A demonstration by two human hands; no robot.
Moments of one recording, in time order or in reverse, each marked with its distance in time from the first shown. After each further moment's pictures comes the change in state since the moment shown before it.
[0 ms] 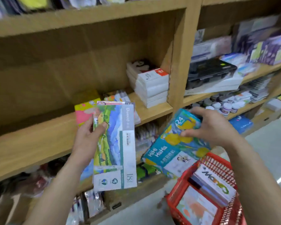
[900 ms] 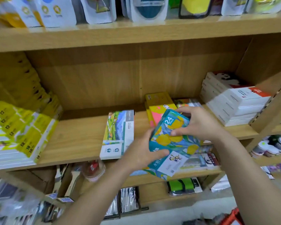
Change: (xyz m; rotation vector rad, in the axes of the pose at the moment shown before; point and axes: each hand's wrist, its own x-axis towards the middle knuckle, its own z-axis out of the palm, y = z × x) left_hand 0.011 -0.033 -0.132 0.468 -0.210 -0.032; right_hand 0.123 -0.234 0.161 0.113 -0.280 -0.323
